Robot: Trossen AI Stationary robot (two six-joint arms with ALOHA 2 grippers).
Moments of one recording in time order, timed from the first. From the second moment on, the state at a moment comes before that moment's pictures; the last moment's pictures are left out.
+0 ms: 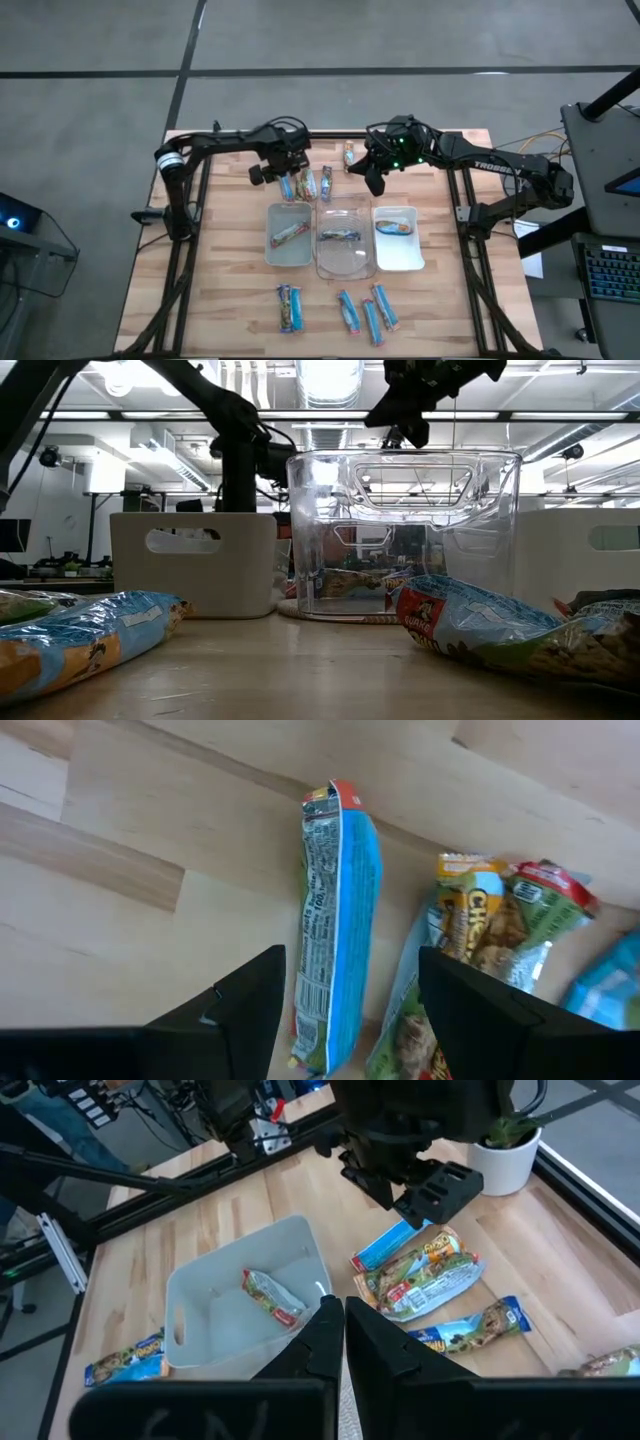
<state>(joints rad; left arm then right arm) 0.52 1.86 1.37 -0.95 -0.04 -1.44 -0.35 1.33 1.15 -0.38 -0.29 0.25</state>
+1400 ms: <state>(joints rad) 0.53 1.94 1.37 -0.91 -0.04 -1.43 -0.35 1.33 1.15 -0.39 -0.29 0.23</state>
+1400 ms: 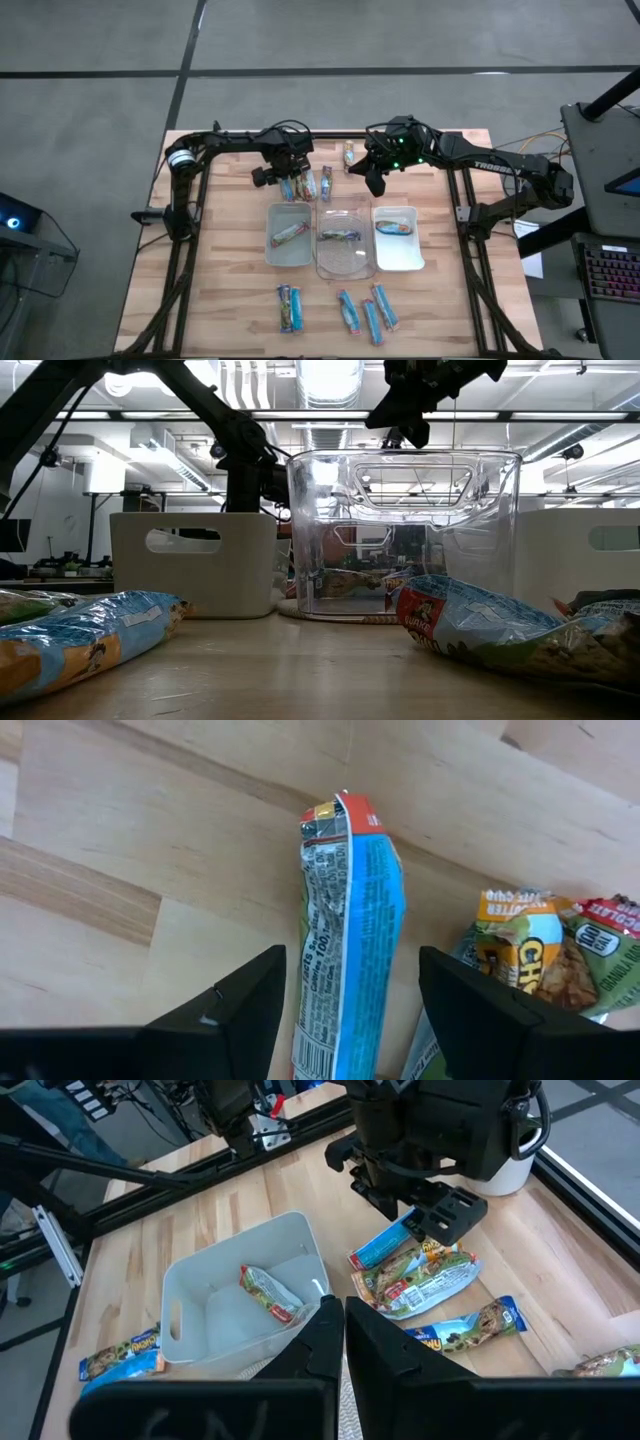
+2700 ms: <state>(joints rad) 0.53 1.94 1.33 -0.89 0.01 -1.44 -0.35 1.33 1.15 -0.39 -0.29 0.24</state>
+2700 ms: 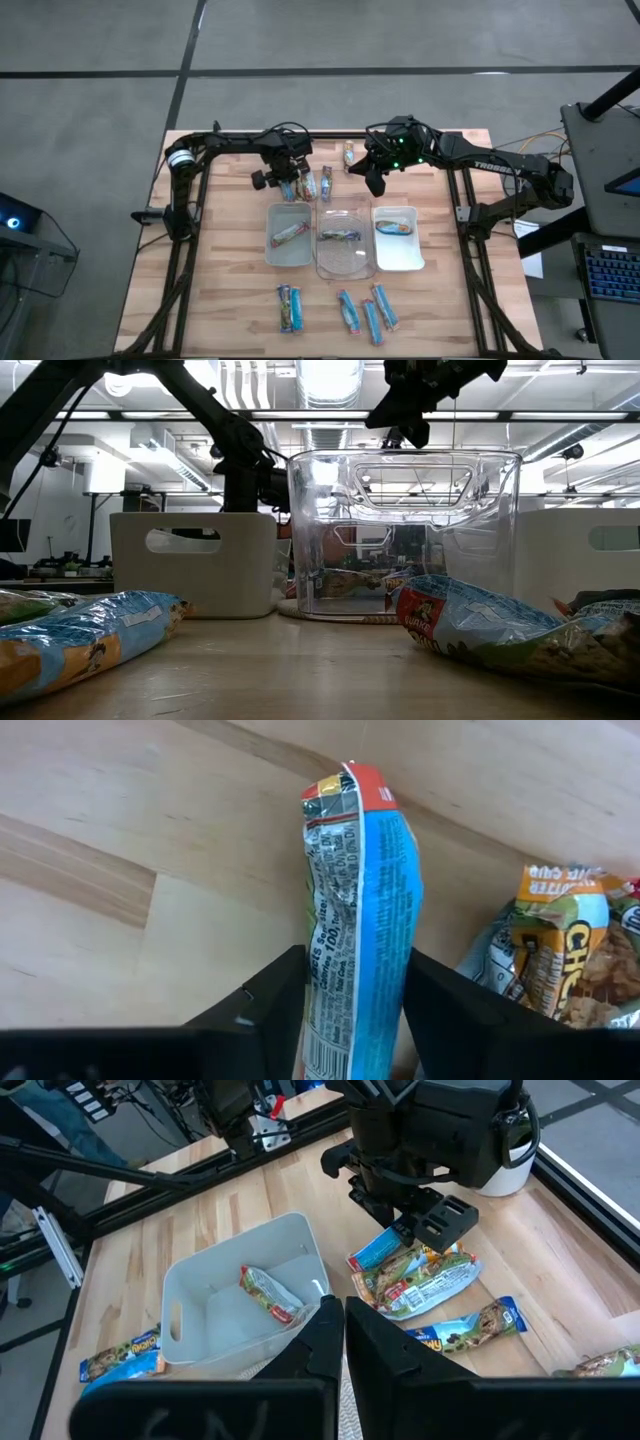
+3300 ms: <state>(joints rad) 0.53 1.94 1.33 -0.88 0.02 -1.43 -0.35 1.33 1.15 -0.38 -0.29 0.23</state>
